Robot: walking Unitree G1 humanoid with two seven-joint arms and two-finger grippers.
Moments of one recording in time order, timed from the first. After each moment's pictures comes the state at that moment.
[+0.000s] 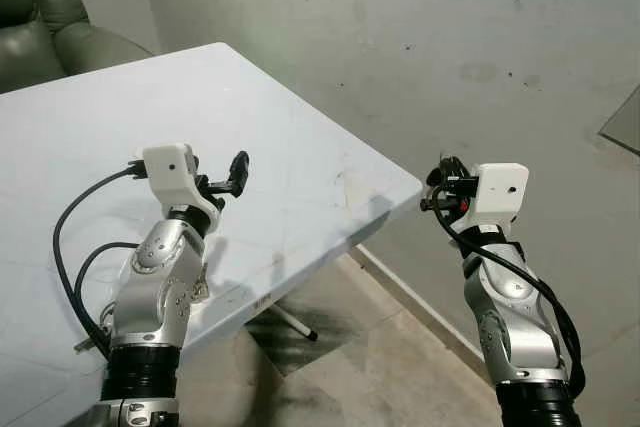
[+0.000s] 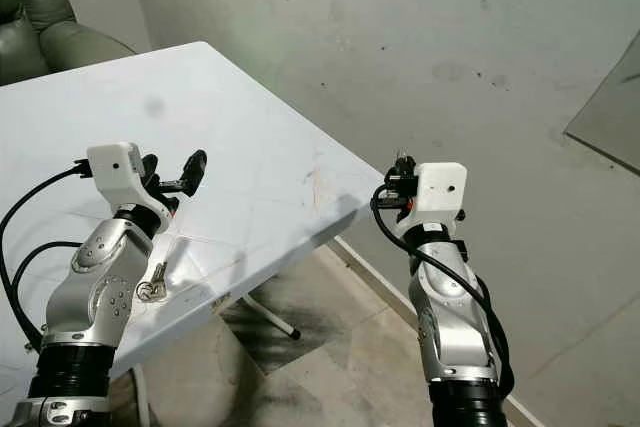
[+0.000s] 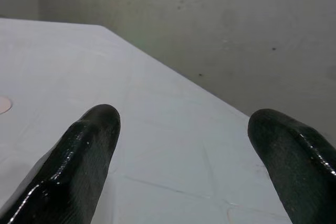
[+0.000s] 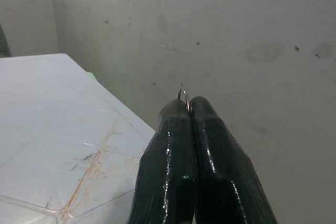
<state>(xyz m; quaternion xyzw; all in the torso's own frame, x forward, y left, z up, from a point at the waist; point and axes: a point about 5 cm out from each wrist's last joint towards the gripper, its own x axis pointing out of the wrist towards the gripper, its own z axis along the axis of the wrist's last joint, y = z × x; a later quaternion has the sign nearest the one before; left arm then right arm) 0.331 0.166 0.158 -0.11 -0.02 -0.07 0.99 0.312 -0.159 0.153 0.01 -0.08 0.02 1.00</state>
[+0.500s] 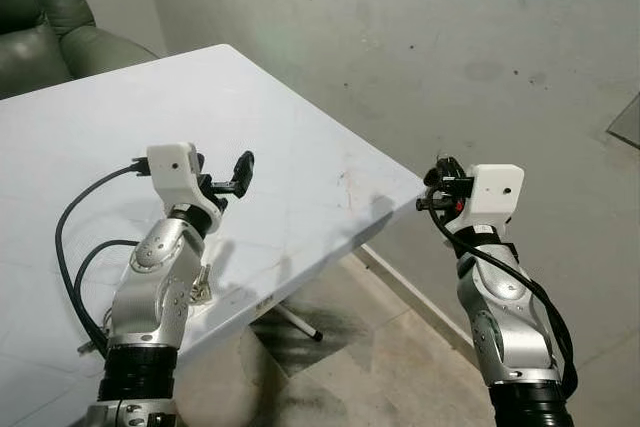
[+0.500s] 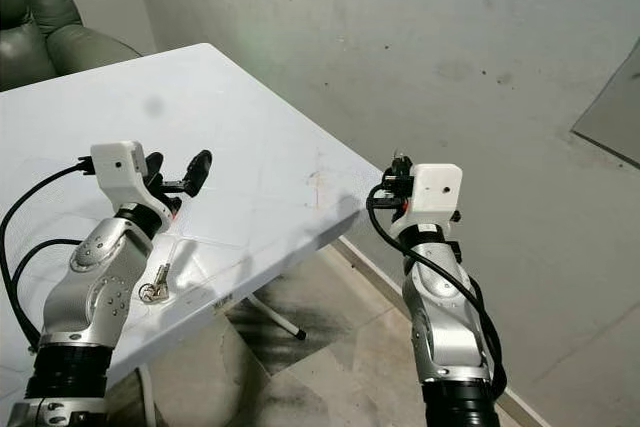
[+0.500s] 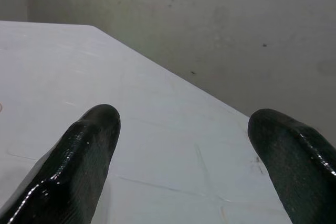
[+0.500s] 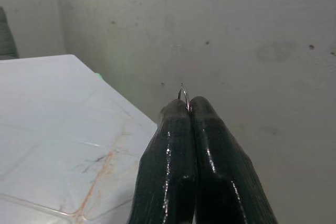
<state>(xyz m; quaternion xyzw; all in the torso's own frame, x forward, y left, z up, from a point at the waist) 0.328 0.161 0.157 -0.11 -0.02 -0.09 0.99 0.312 -0.152 0.152 0.01 -0.08 0.03 1.00</state>
